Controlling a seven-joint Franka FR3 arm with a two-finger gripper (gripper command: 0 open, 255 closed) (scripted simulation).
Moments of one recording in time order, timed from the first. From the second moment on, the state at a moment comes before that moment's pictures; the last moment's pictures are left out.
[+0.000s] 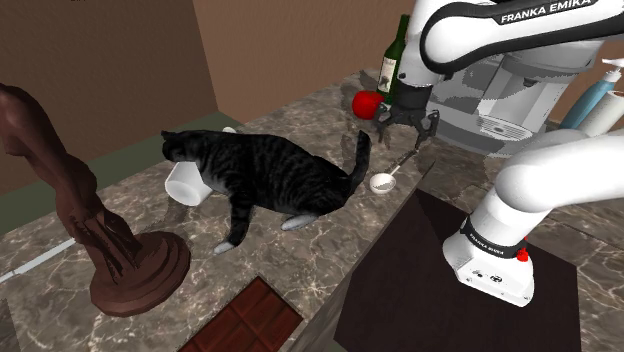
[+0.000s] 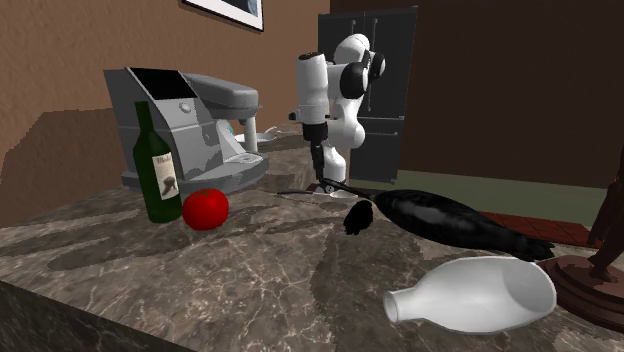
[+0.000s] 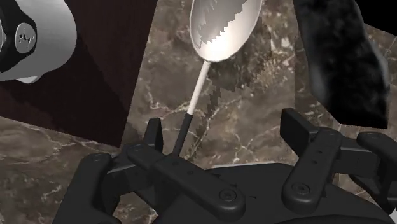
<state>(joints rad) -0.29 -0.84 0.23 -2.80 0.24 1.92 1.02</state>
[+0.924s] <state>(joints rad) -0.29 -0.74 0.35 -2.96 0.41 2.13 1.27</state>
